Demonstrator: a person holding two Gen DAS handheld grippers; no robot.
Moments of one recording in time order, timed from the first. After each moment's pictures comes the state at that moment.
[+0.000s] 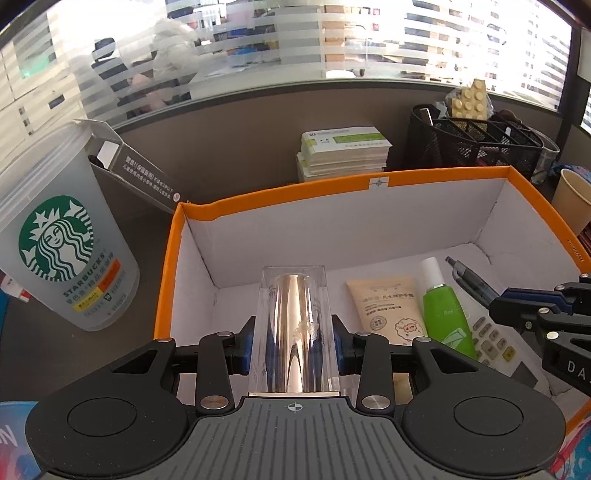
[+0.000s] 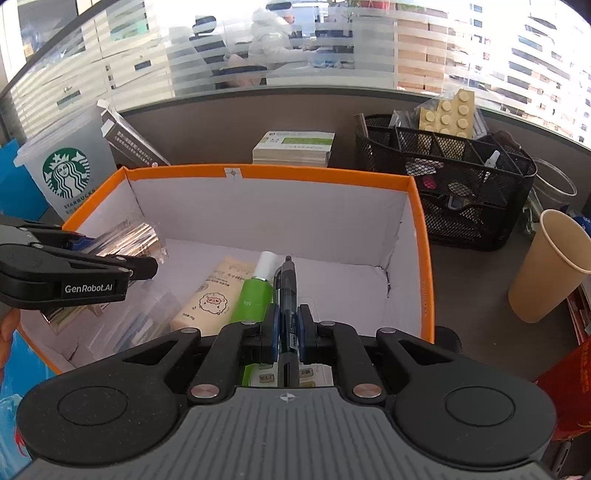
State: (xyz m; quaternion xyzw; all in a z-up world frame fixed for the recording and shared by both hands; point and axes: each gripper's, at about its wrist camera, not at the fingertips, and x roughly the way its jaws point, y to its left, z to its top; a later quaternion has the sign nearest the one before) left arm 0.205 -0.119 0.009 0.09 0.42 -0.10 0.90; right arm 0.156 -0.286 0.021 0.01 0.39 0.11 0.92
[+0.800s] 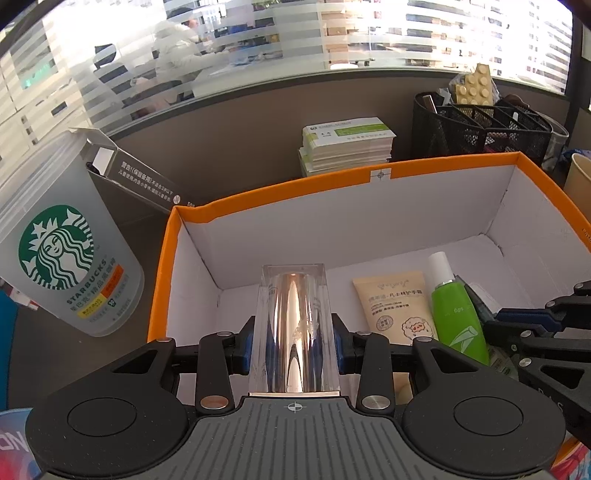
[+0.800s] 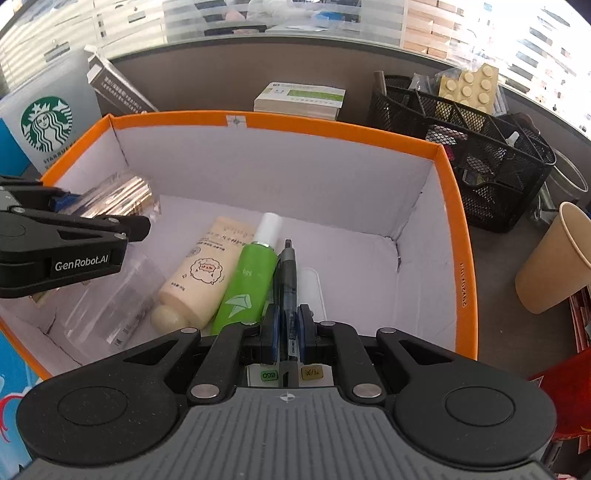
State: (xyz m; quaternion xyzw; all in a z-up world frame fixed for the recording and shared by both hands) left arm 0.207 -0.131 0.003 0.12 0.42 -0.08 0.90; right arm 0.173 -0.265 0.006 -0.04 0.45 0.09 0.89
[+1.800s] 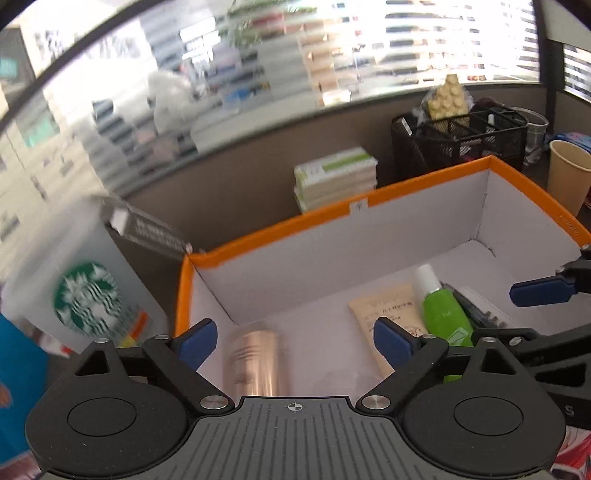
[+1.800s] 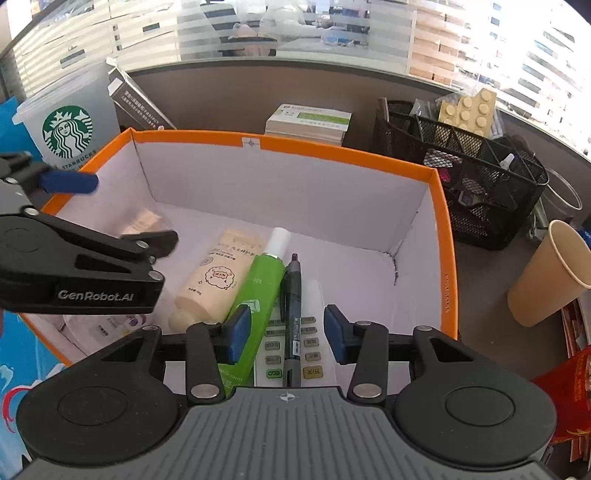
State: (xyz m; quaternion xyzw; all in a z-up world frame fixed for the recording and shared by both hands) left arm 0.180 -0.146 0.025 0.19 0.35 -0.09 0.91; right arm 0.159 -0.264 0.025 -0.04 0.42 0.11 0.90
